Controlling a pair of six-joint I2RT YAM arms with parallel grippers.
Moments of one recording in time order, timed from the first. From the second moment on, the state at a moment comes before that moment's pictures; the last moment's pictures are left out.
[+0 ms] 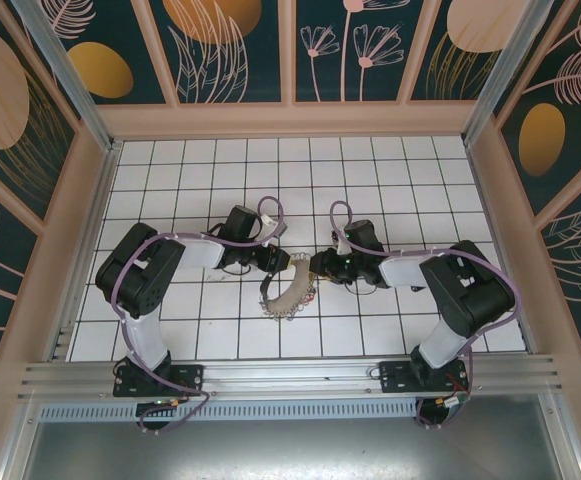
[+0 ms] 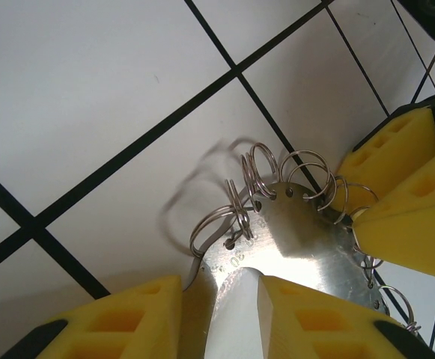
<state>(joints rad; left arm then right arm) -0.54 1.87 0.86 0.11 0.62 -0.20 0.53 1.64 0.59 0.21 -0.55 0.82</state>
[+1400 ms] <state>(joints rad) -0.39 1.36 0.94 0.14 0.58 -0.23 0.48 1.19 0.57 0.42 -0.50 0.56</state>
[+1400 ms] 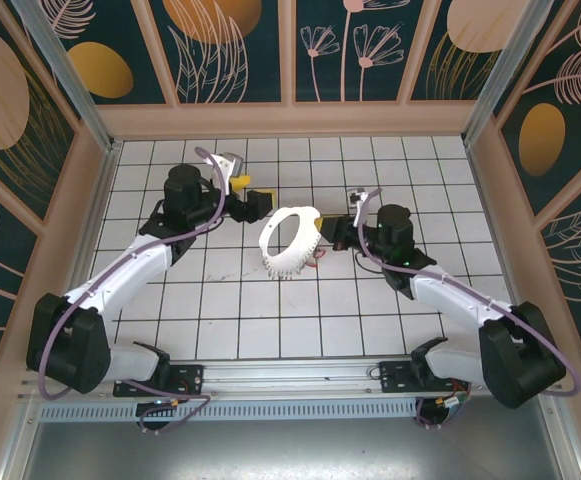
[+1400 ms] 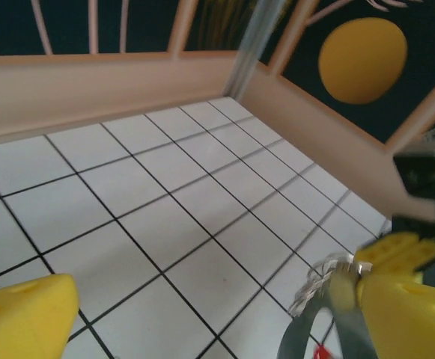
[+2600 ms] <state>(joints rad) -0.39 1.27 1.13 -0.22 0.94 0.25 0.47 0.76 0.57 0.34 -0.32 0.21</state>
